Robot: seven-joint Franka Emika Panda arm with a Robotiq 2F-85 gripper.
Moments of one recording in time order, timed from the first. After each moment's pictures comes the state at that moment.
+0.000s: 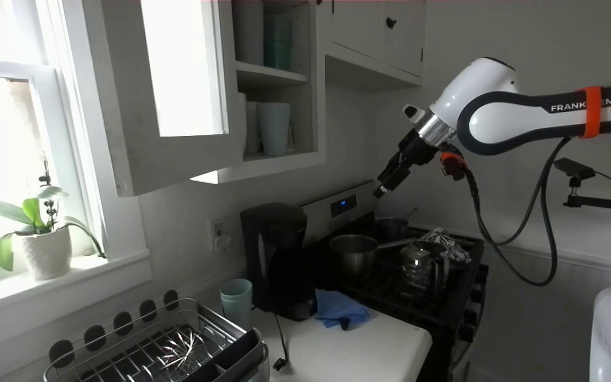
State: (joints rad) arm 0.22 -0.78 -0.18 -2.44 -0.08 2.41 -0.46
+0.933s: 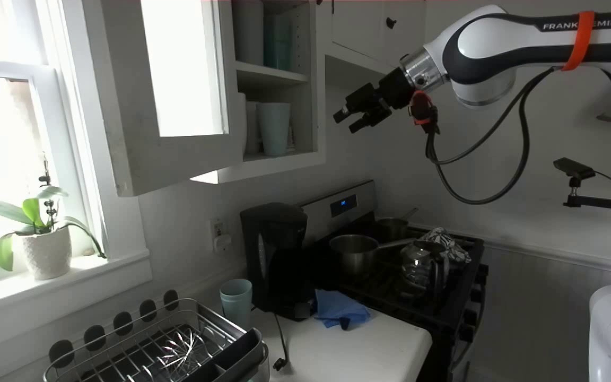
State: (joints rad) arm 0.28 -0.63 -0.13 -2.12 0.27 2.49 -0.10
